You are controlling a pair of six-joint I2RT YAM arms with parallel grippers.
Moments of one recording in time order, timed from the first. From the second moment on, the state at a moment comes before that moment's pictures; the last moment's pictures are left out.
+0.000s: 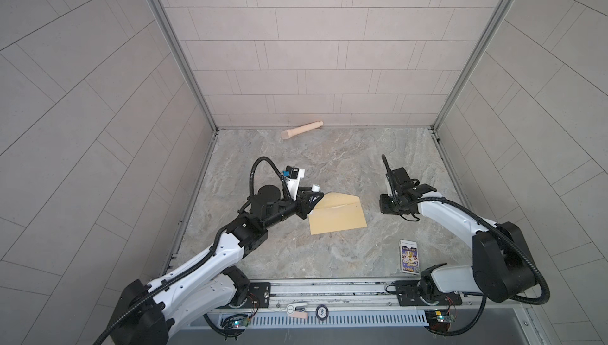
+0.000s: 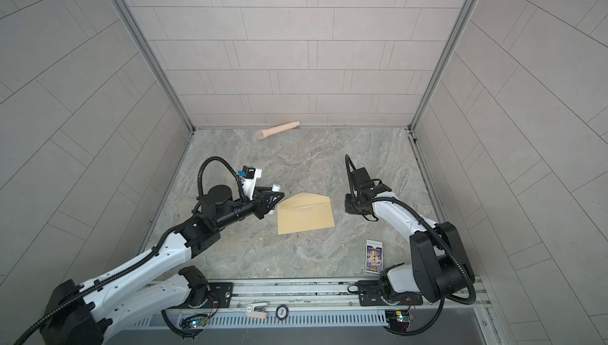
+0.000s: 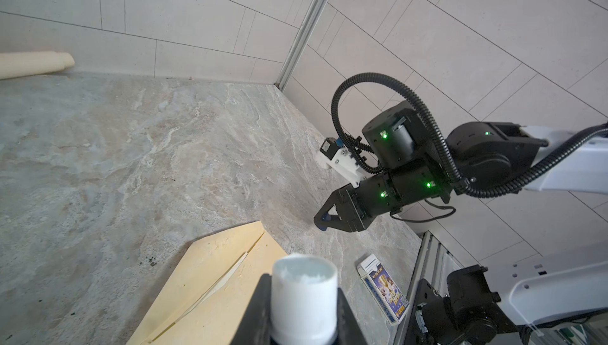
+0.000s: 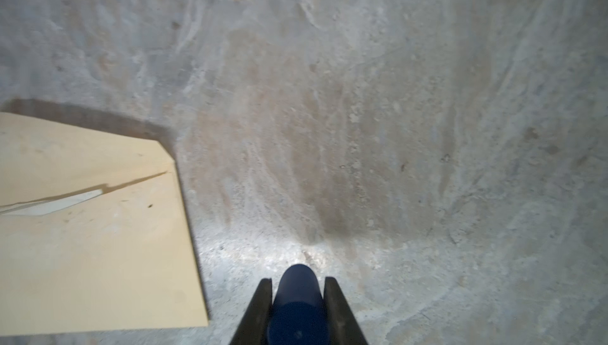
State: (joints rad) left arm -0.68 0.94 0.54 0.19 0.27 -0.46; right arm 0.27 1.36 0.75 -0.56 0.03 0.42
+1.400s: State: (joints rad) left arm -0.79 1.17 0.56 0.54 0.41 -0.21; right arm 0.65 1.09 1.01 -0.44 -0.49 0.66
